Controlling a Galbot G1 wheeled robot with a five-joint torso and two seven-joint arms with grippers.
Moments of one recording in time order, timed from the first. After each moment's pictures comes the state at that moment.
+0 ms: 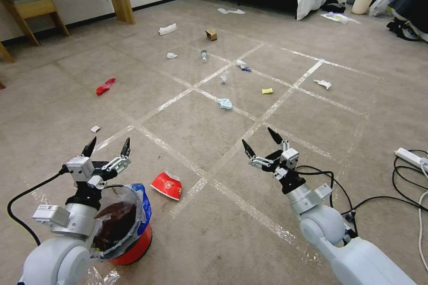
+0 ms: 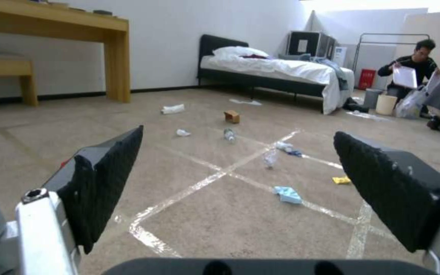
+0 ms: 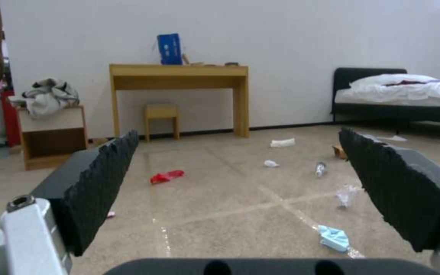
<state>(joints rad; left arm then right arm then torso) 1.57 -1.11 -0.71 -2.19 -0.55 -0.08 -0.04 -1.15 0.94 0.15 1.87 0.56 0.38 -0.07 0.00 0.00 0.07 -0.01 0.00</state>
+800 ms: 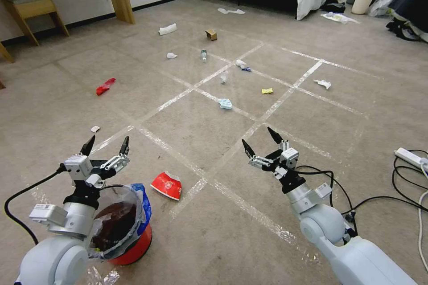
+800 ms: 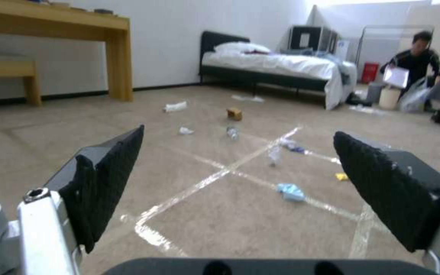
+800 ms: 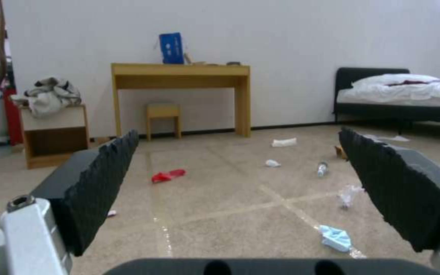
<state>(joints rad) 1.60 -1.07 -0.75 -2.25 -0.58 -0.01 -0.07 -1.15 0.94 0.14 1.86 0.56 0.38 -0.08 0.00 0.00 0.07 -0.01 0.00</state>
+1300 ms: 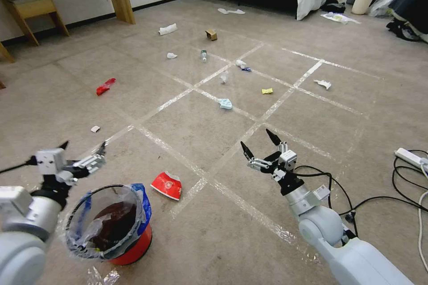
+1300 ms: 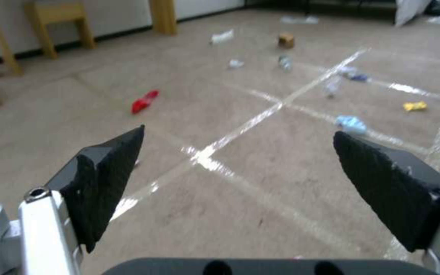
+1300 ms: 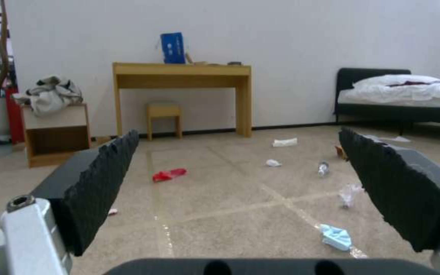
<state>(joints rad) 1.72 -0.86 -0.94 -2.35 -0.79 0.26 -0.28 -1.16 0.95 0.15 1.85 0.55 0.39 -0.09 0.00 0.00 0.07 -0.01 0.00</state>
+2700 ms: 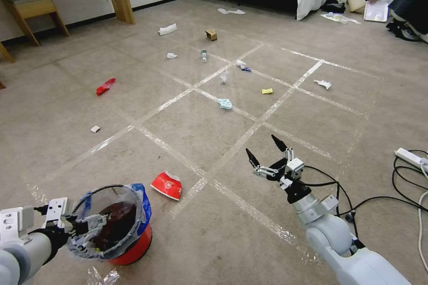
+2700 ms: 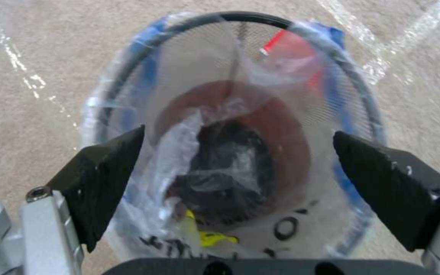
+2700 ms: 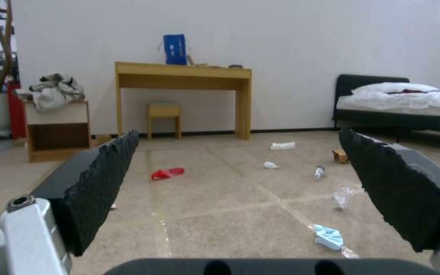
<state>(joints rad) 2.00 -0.73 -1.12 -2.34 -1.40 0.69 -0.52 -1.26 0.94 0.23 1.87 0.52 0.45 -0.14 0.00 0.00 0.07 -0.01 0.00</state>
